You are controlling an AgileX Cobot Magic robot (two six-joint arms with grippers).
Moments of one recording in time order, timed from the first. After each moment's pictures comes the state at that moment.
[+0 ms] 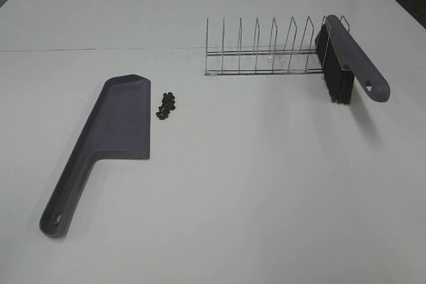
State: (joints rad) left arm -0.08 -0.01 -0.50 0.05 1.06 0.02; right arm -0.04 0.00 -0.51 0.17 1.07 -0.14
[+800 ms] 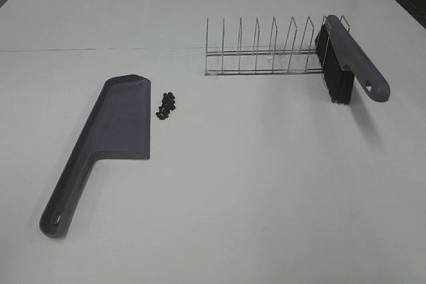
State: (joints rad) left arm -0.08 -0.01 -0.50 0.05 1.06 0.02; right arm -0.04 0.00 -0.51 0.17 1.07 -0.14
